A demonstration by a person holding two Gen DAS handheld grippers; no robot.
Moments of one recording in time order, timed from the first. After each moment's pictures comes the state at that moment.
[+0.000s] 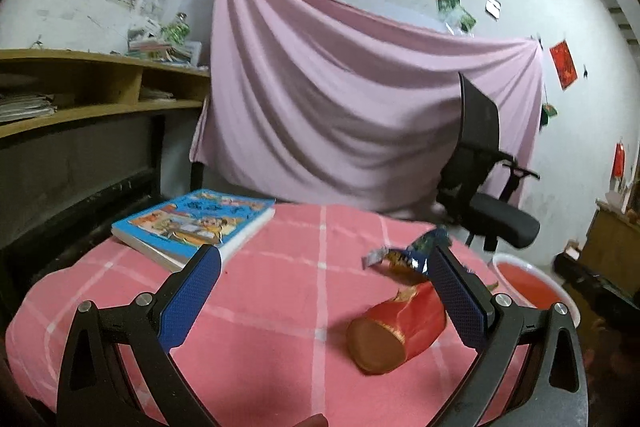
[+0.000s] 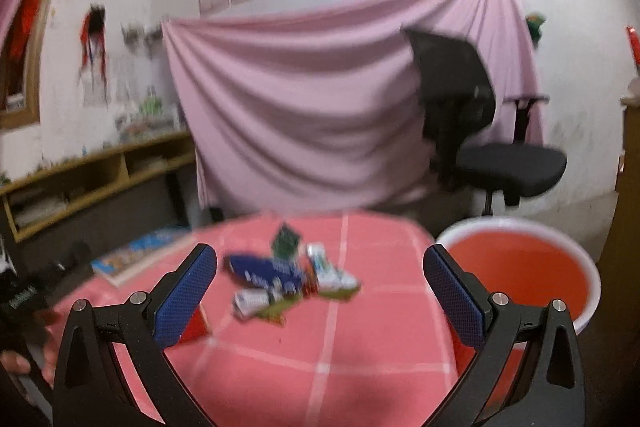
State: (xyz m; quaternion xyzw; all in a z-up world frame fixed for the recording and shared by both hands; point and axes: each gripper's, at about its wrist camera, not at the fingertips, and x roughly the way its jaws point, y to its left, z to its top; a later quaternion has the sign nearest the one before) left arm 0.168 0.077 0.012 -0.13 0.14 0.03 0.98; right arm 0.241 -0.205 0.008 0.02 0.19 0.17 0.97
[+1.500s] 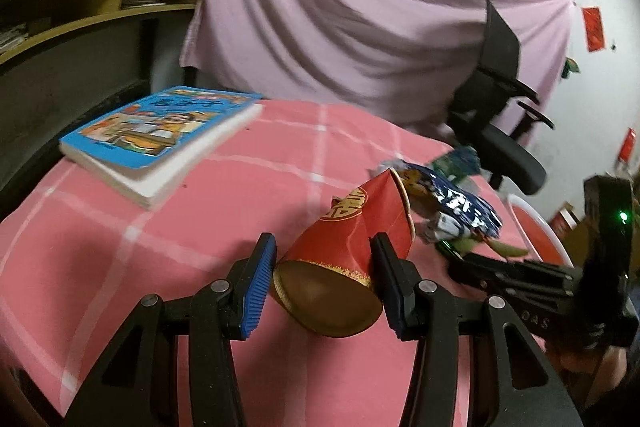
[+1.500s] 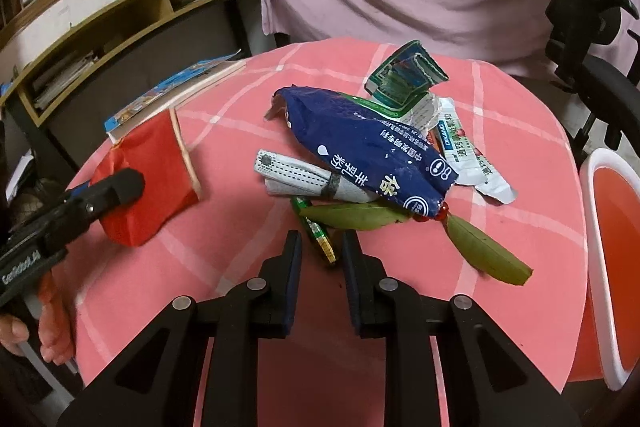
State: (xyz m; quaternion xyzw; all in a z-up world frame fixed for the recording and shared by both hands) left arm 0.222 0.074 -0.017 -0.17 0.31 0.03 0.94; right arm 0.325 -0.128 -0.053 -0.09 0.43 0.31 0.84
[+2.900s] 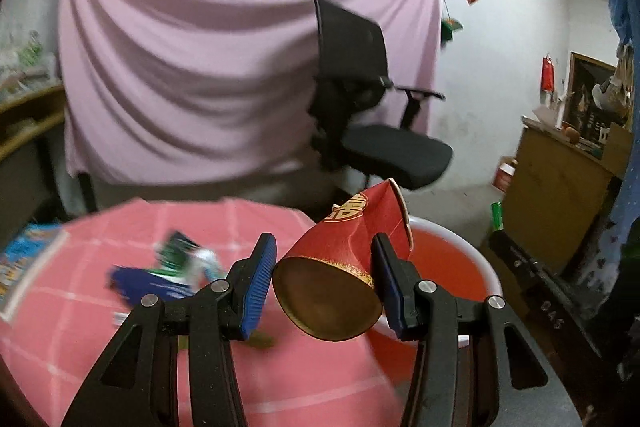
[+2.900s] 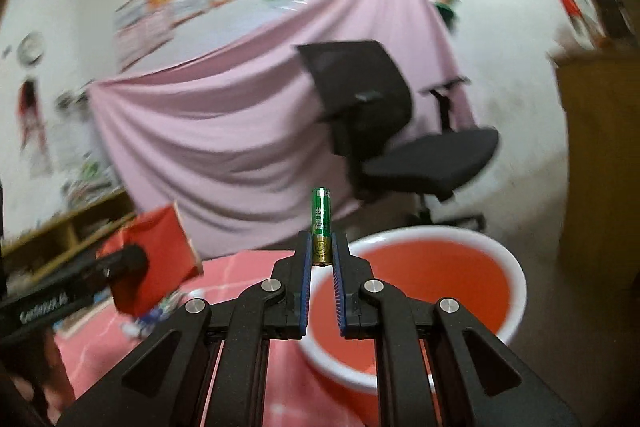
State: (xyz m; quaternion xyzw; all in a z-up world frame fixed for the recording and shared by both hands) left arm 0.305 -0.187 0.064 -0.04 0.25 -0.13 0.96; right arm 0.274 -0.373 0.009 0.16 0.14 0.06 0.98
